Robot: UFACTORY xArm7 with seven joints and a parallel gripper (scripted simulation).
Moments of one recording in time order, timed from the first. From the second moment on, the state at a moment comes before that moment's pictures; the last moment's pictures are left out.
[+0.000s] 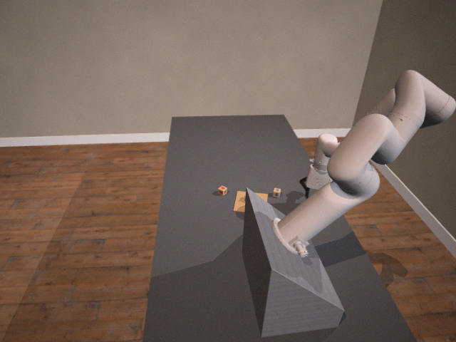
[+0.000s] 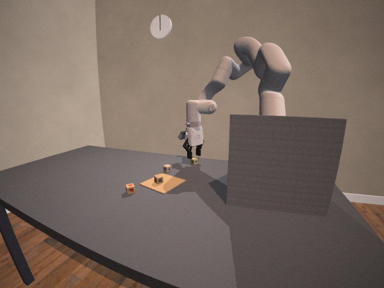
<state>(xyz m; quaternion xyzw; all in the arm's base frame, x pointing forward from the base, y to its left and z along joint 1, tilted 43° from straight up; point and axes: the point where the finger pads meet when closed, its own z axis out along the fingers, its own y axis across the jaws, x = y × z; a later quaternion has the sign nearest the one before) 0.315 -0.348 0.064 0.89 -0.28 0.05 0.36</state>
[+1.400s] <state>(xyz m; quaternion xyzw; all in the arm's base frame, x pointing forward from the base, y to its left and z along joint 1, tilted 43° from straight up) 0.314 -0.353 0.058 0.89 -0.28 0.05 0.36</state>
